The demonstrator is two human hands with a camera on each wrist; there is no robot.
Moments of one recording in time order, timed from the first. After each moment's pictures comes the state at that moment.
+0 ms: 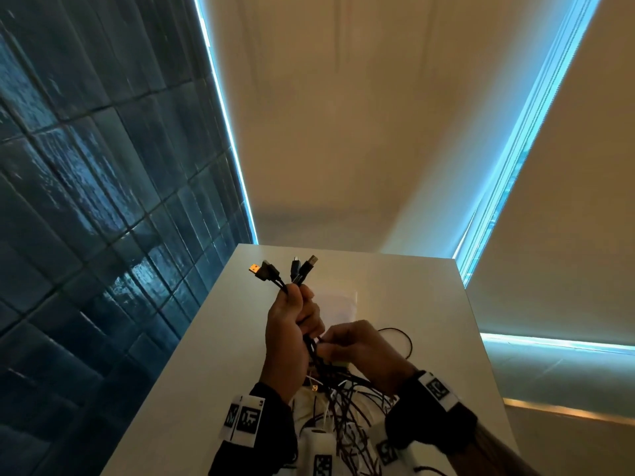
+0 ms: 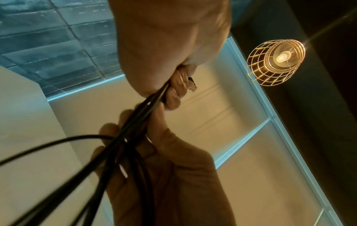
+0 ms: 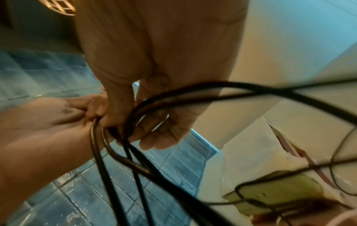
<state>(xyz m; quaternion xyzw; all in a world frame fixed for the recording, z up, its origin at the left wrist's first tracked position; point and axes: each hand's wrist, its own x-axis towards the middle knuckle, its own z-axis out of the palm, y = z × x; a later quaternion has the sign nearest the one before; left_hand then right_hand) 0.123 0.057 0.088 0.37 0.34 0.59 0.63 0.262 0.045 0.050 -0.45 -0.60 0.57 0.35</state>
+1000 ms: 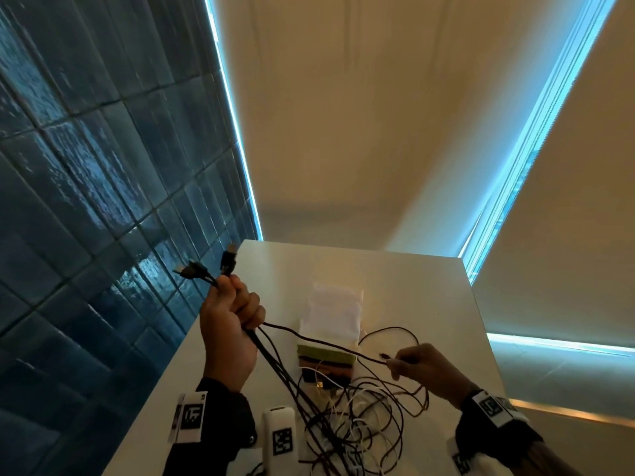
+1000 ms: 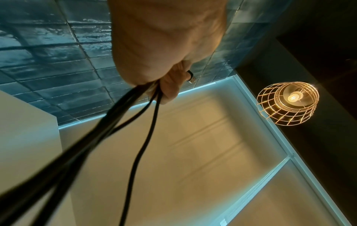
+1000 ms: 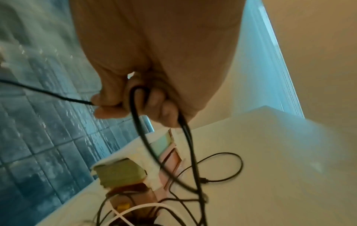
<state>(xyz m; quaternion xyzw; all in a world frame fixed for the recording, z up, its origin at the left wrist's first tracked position) 0.052 0.072 0.104 0.29 0.33 0.69 0.57 0.353 0.034 -0.014 -0.58 -0.63 0.45 0.25</state>
